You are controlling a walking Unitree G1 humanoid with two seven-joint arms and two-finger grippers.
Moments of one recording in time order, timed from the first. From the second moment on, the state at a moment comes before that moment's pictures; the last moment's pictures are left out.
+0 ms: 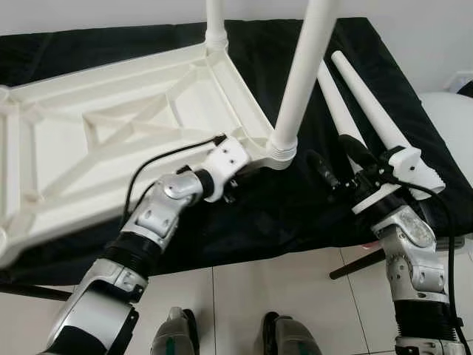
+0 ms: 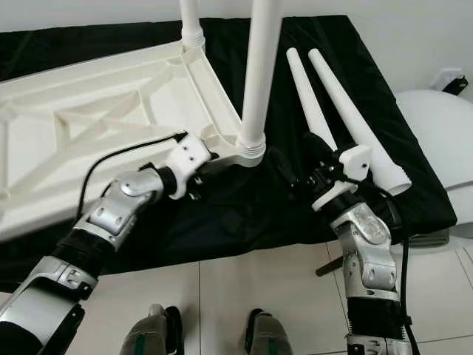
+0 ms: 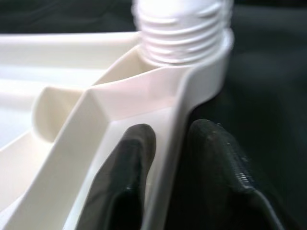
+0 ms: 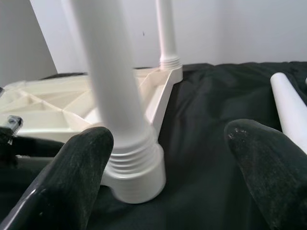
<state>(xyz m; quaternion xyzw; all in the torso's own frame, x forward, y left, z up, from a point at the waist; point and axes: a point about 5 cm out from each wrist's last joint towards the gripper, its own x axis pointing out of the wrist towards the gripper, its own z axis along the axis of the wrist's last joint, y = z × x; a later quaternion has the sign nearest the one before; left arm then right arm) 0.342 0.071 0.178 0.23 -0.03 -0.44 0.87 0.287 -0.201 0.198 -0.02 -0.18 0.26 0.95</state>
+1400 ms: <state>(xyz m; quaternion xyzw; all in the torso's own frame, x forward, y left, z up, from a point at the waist) 0.312 0.084 0.191 0.26 -0.02 -0.43 0.86 0.343 -0.157 0.210 -0.10 -0.13 0.51 0.85</state>
